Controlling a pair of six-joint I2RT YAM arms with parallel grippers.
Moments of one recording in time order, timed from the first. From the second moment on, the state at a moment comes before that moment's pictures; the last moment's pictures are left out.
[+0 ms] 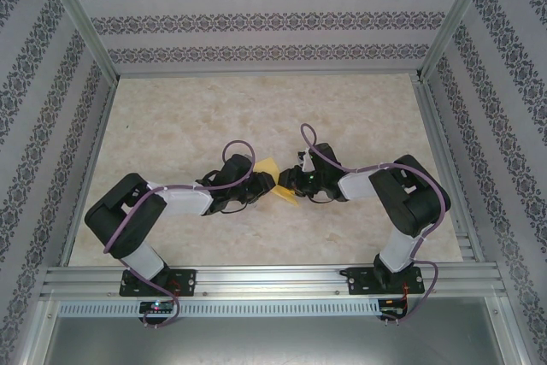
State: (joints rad) left arm -0.73 1.63 0.66 0.27 0.23 -1.24; right arm 0.52 1.75 0.64 0.33 -0.59 0.90
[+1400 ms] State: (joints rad) left arm -0.67 1.59 0.76 -0.05 0.20 -1.21; right arm 0.85 1.41 0.50 0.25 -0.06 0.04
